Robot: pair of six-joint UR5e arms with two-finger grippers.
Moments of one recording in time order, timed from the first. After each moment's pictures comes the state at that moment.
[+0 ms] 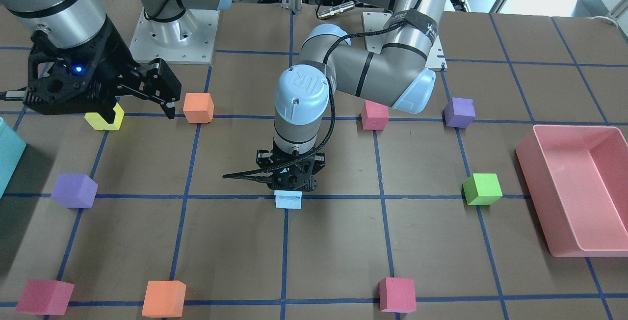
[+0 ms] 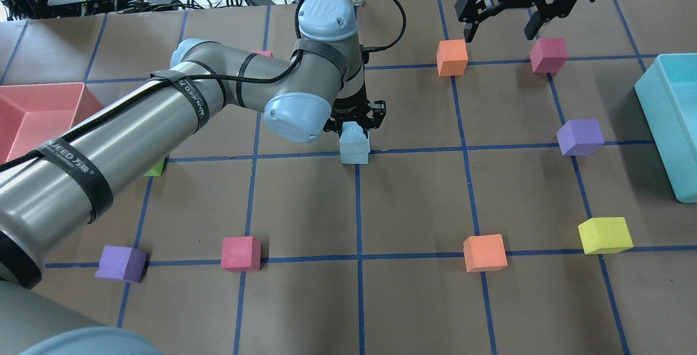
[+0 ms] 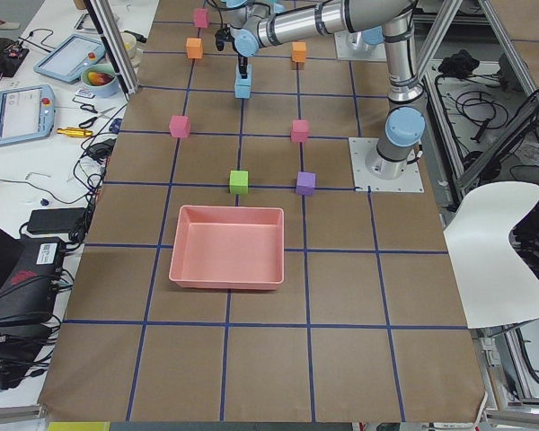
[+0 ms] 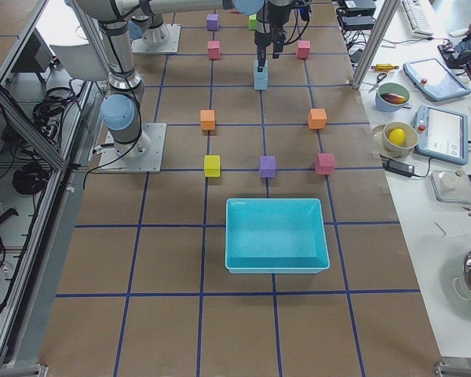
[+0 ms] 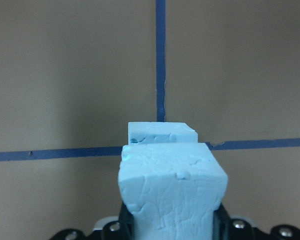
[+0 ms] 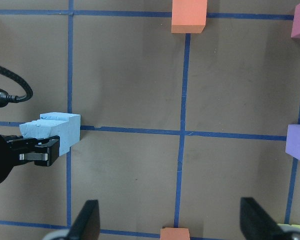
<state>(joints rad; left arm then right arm) -1.94 -2.04 -1.57 -1.10 1.50 -0.36 1.57 -1.42 1.33 -1.53 -1.50 -0.05</state>
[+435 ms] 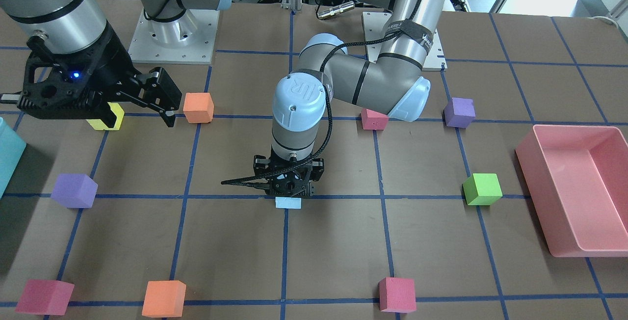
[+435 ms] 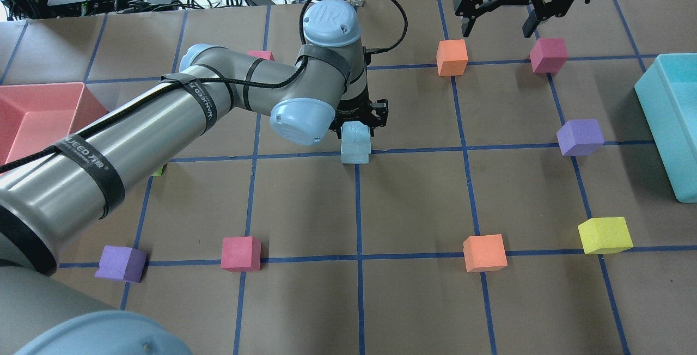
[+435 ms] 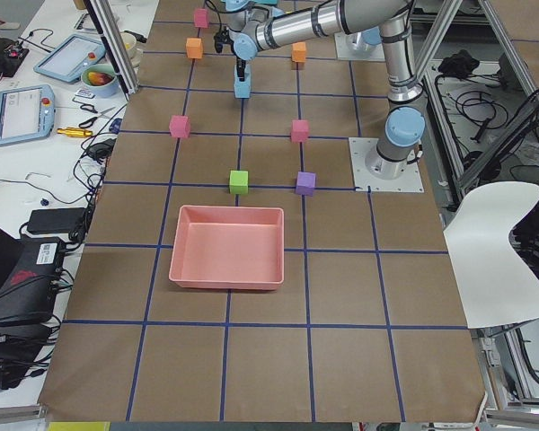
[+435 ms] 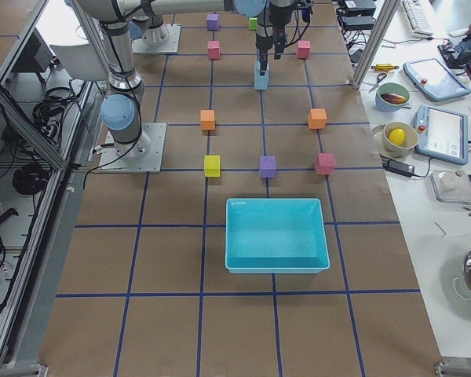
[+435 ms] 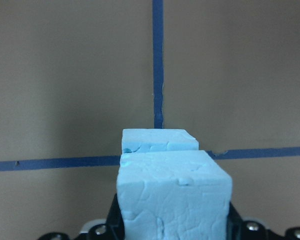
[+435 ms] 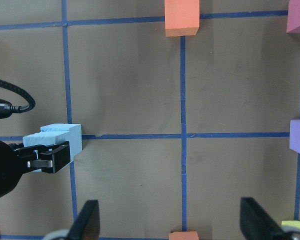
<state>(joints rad) -1.94 -2.06 -1.57 -1.04 1.50 -0.36 1.58 -1.41 1.34 -1.54 -1.49 0.04</state>
